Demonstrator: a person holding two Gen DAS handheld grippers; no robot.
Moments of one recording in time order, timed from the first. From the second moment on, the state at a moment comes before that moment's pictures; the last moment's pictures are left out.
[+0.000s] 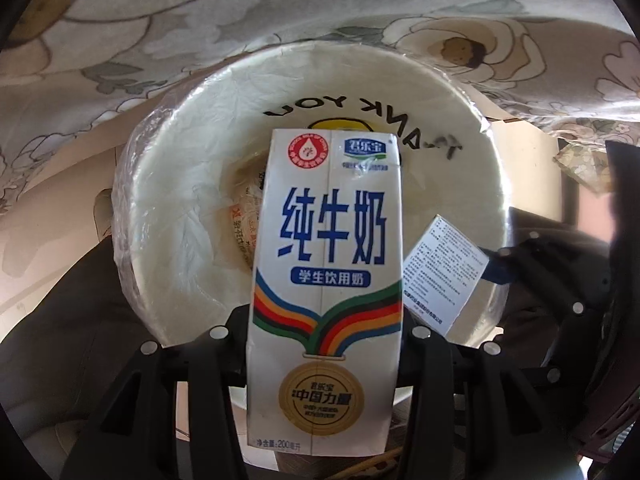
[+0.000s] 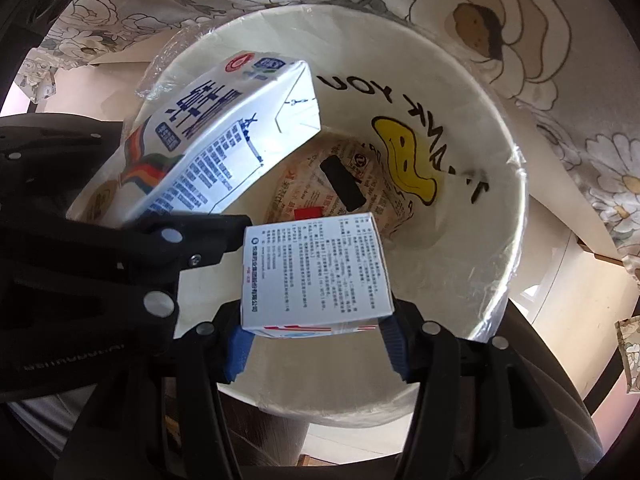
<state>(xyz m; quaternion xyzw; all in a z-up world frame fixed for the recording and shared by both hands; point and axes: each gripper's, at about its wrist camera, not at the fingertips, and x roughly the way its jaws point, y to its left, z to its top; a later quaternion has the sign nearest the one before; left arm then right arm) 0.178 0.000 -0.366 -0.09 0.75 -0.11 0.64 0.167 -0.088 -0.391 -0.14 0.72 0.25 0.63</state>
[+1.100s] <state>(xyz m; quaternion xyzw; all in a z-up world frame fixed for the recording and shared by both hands) 0.182 0.009 -0.392 -0.13 0.77 -0.09 0.62 0.179 -0.086 -0.402 -0.12 0.72 0.23 0.64</state>
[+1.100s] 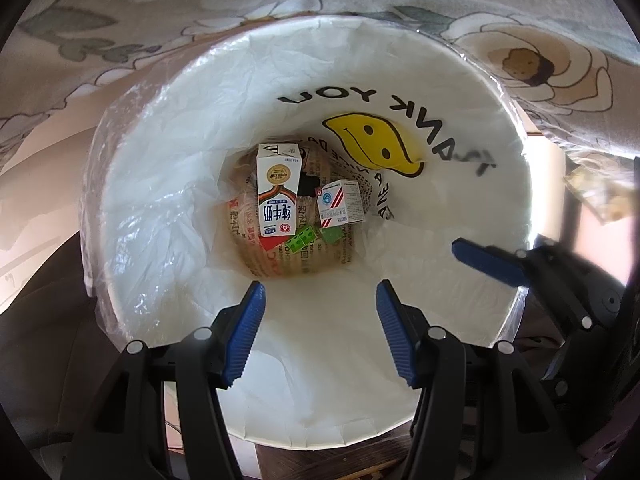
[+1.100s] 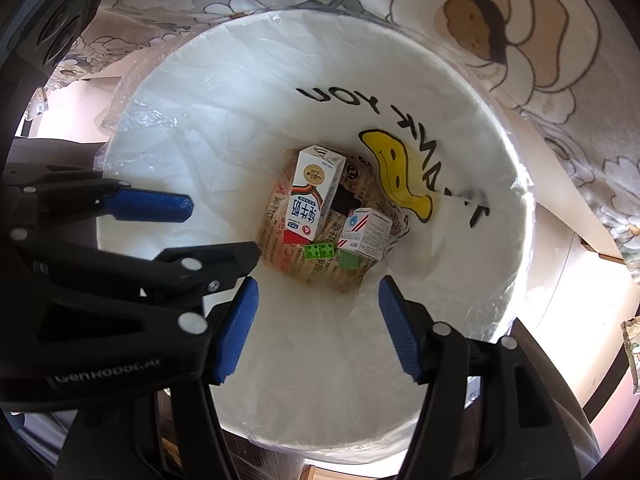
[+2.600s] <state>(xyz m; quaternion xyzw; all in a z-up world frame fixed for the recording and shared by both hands) 0.138 0.020 0.050 -0.04 0.48 -0.10 0.87 0.116 -0.192 0.028 -0.15 0.42 0.25 0.86</state>
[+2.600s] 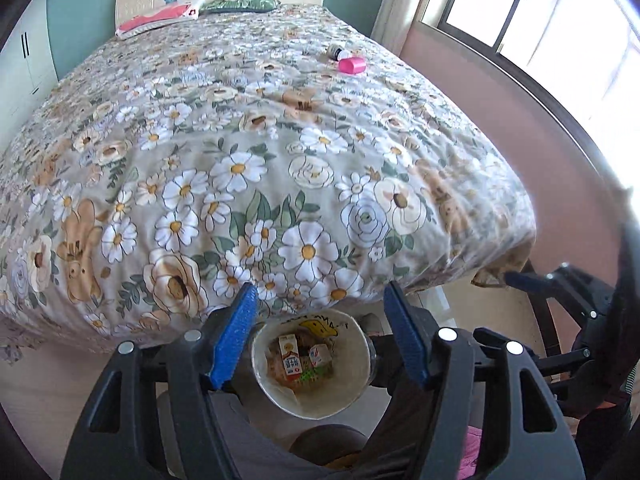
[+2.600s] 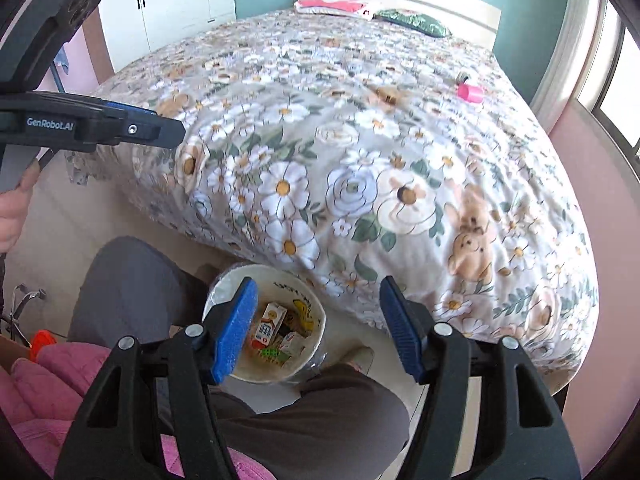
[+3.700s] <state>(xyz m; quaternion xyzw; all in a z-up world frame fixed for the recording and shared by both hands) 0.572 -0.112 0.115 0.08 0.43 -0.15 0.88 0.491 -0.235 0.058 -0.13 0.30 0.19 0.92</state>
